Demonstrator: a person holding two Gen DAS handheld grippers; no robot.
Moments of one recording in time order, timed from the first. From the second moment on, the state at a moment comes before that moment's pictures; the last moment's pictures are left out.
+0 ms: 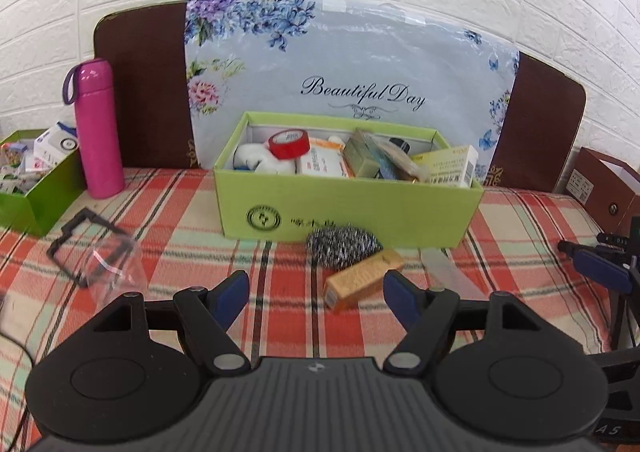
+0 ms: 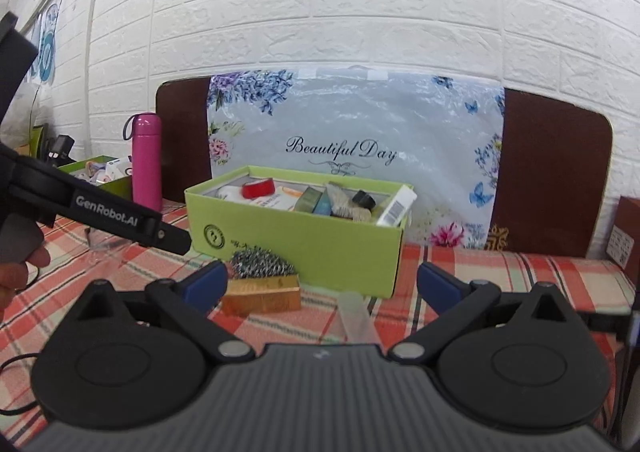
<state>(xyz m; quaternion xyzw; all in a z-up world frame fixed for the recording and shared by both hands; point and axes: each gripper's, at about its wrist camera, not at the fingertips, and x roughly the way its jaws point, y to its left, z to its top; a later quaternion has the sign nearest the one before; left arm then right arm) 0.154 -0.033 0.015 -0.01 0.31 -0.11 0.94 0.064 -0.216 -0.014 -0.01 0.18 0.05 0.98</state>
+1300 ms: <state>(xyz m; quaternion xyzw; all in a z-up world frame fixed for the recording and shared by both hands) 0.168 -0.051 -0.066 0.01 0.37 -0.19 0.91 0.136 -0.255 -0.092 0.00 0.31 0.01 0.95</state>
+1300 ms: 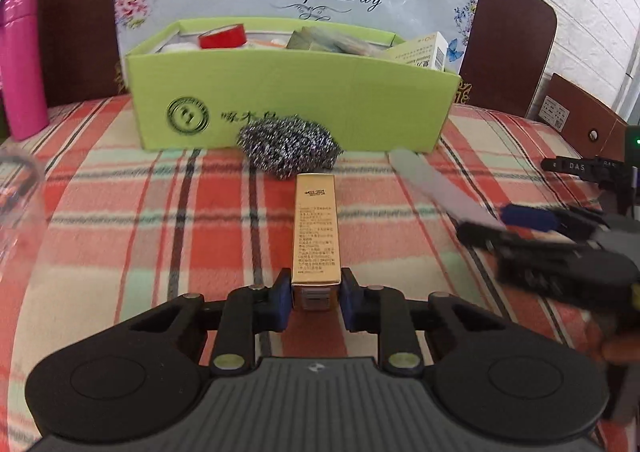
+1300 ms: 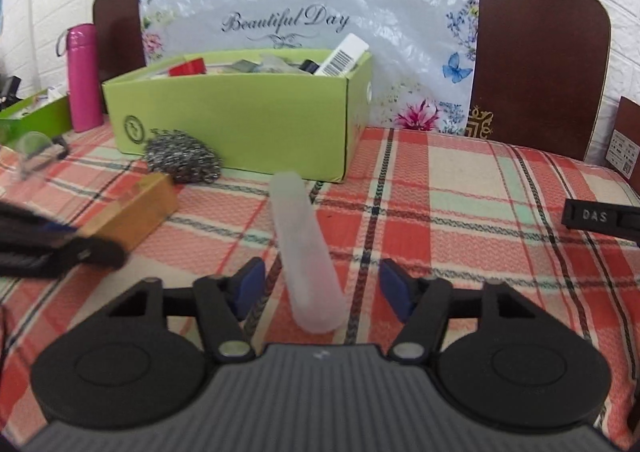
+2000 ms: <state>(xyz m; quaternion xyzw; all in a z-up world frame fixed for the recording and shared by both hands) 0.117 -0.031 -0.063 -0.03 0.40 -0.14 0.91 0.028 -0.196 -0.081 0.02 0.34 0.07 0.94</state>
